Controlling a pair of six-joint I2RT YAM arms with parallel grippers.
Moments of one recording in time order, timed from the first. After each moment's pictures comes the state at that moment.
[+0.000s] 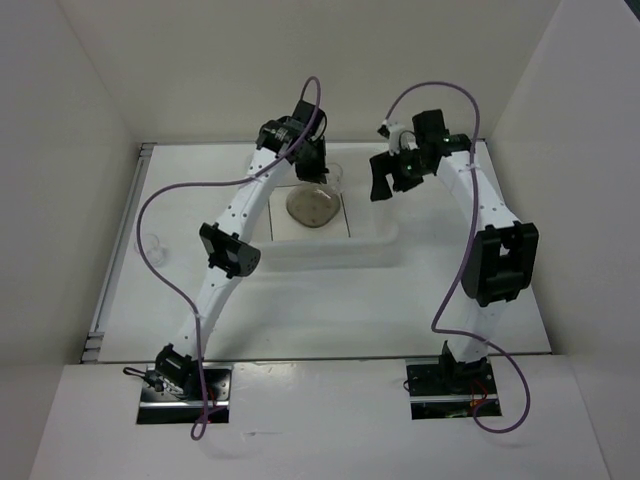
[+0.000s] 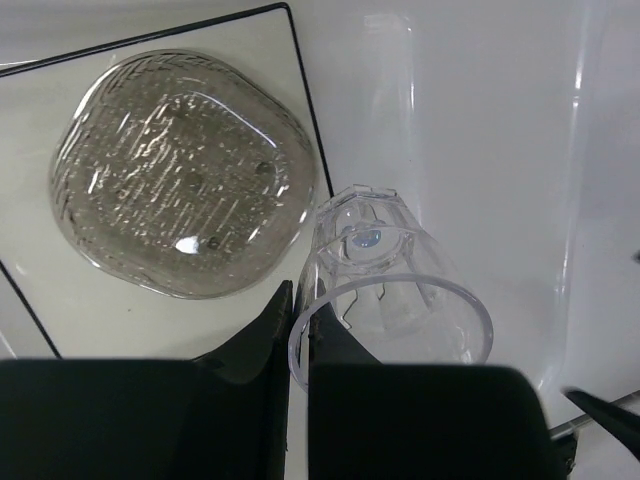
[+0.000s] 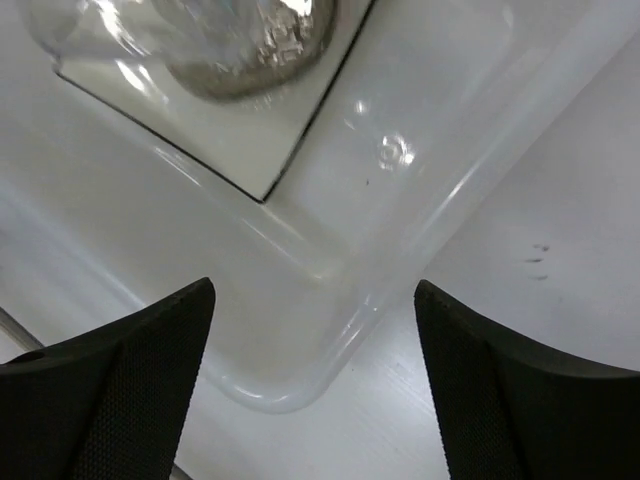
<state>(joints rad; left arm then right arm) -0.50 2.64 3.09 -1.37 0.06 -0.53 0.16 1.85 1.72 -0.90 -0.45 -0.26</state>
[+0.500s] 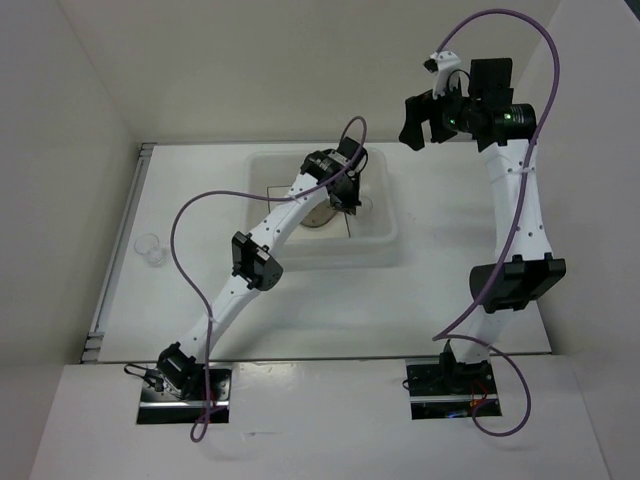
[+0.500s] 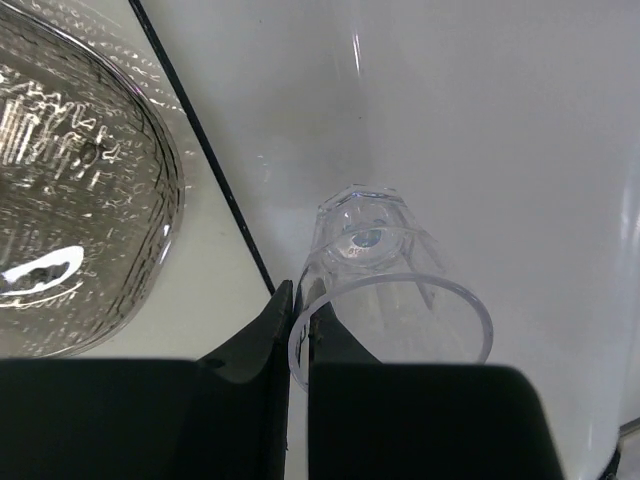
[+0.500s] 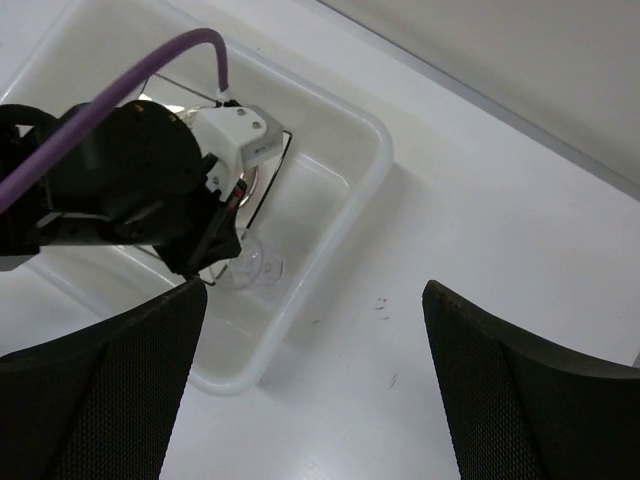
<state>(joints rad) -0.65 2.80 3.10 -1.30 0.04 -0.57 0.06 1.78 2.21 -1.00 -0.44 -0.27</state>
